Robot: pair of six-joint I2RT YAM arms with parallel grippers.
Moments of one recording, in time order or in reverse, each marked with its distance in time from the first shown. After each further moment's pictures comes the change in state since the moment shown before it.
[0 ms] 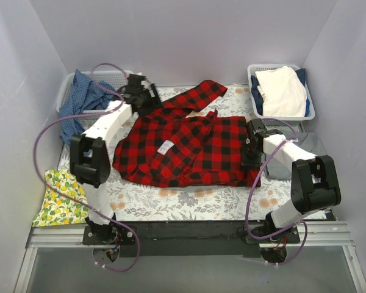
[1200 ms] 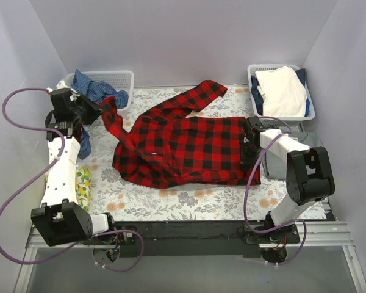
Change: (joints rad) left arm 0.541 -0.754 -0.502 -0.022 0.106 -0.042; right arm 0.000 0.101 0.077 -0.051 -0.006 -0.055
